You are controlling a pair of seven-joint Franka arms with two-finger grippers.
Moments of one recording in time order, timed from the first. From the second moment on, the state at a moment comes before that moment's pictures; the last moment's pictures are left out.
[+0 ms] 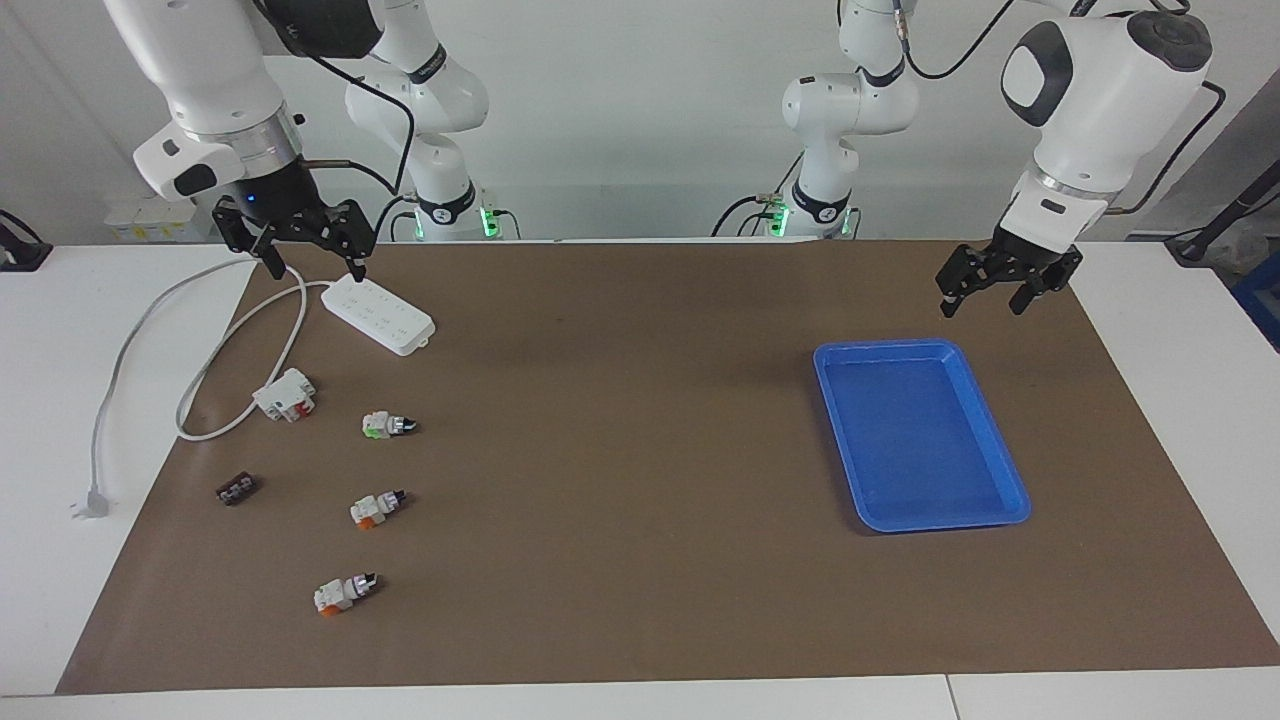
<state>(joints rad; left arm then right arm) -0.09 -0.03 0.04 -1.74 -0.02 1.75 -0.02 0.05 -0.02 -0.01 -1.58 -0.03 1.58 0.10</state>
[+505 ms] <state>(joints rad) -0.09 -0.05 0.03 -1.66 -0.02 1.65 -0.02 0.05 -0.02 -0.01 -1.58 -0.03 1.58 0.10</state>
